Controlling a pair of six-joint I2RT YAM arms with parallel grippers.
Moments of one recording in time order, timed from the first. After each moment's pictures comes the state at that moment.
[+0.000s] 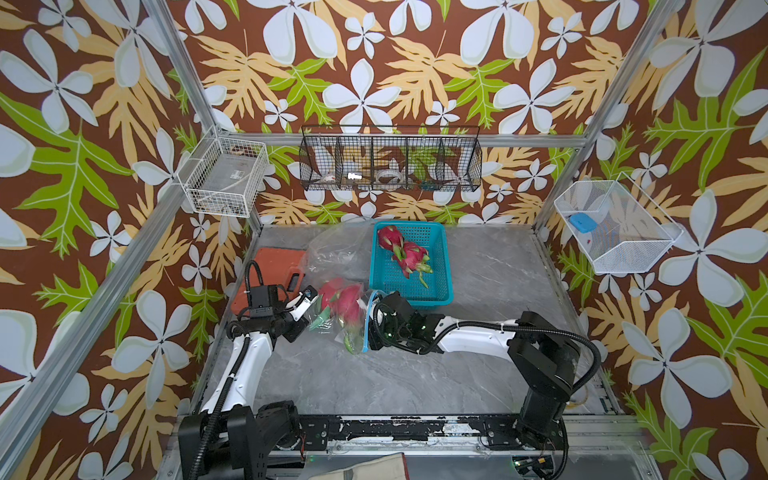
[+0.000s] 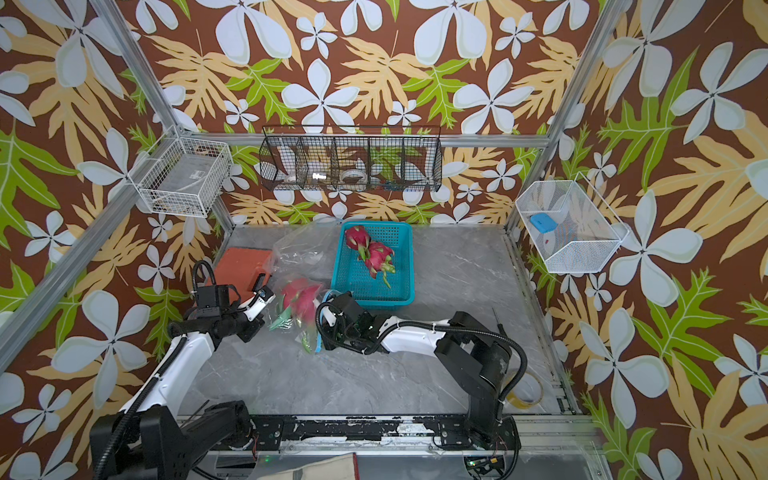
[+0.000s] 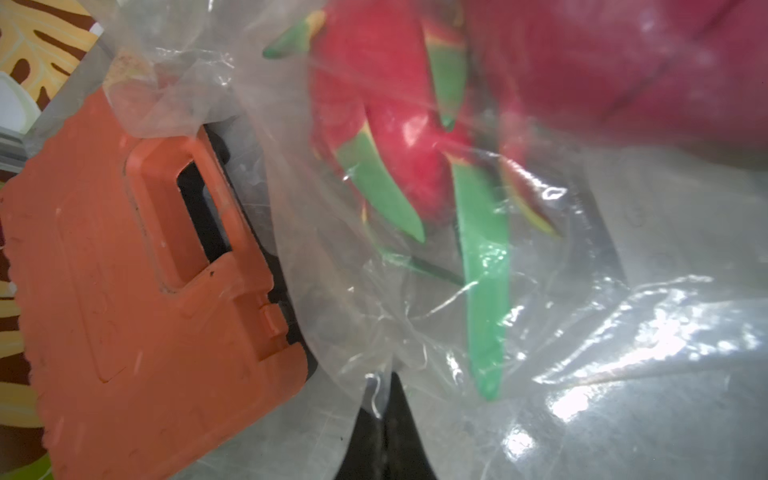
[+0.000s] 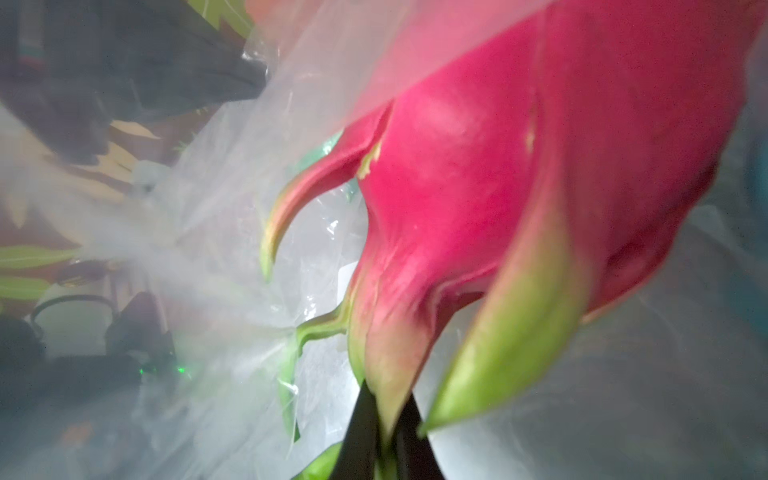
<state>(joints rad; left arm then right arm) 0.17 1.10 0.66 -0.51 0.23 0.82 0.97 1.80 1.07 0.06 -0.21 0.37</state>
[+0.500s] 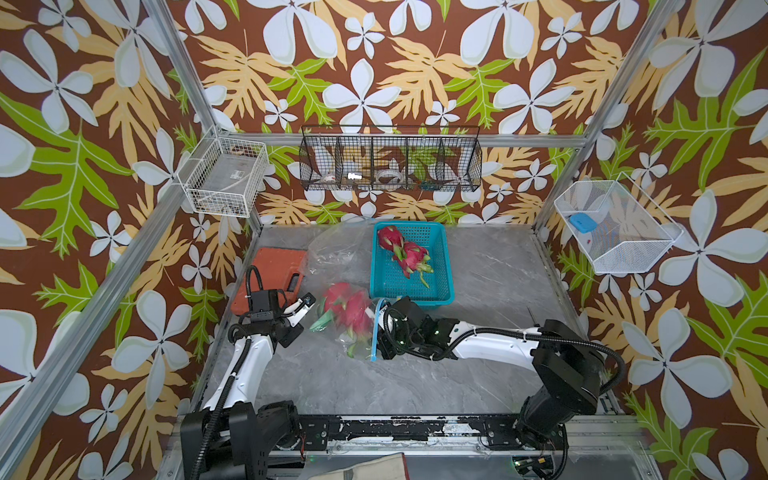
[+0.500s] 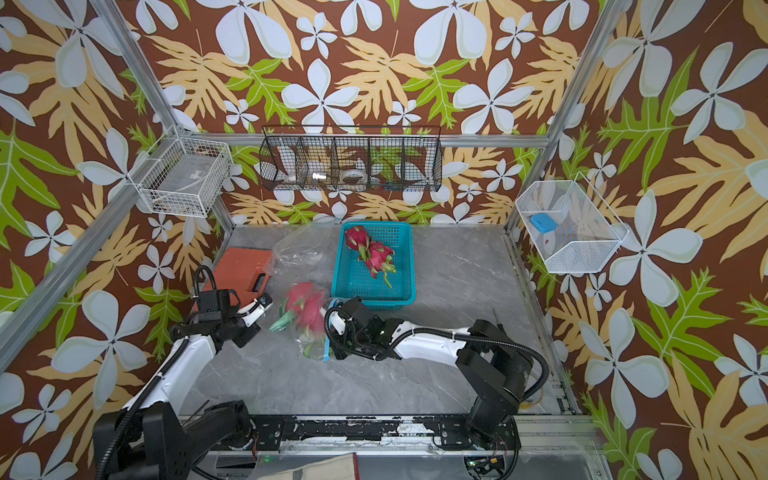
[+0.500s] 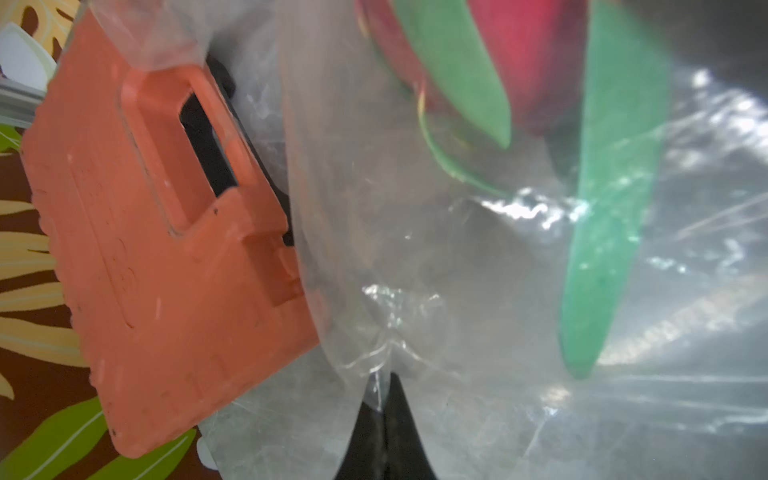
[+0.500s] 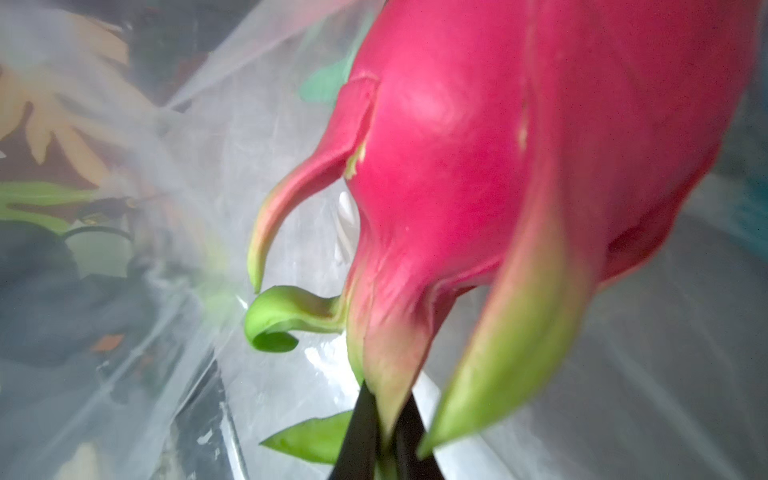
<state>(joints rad) 0.19 1.11 0.59 -0.46 0.06 0.94 0.97 1.66 0.96 -0.03 -0.25 0.33</state>
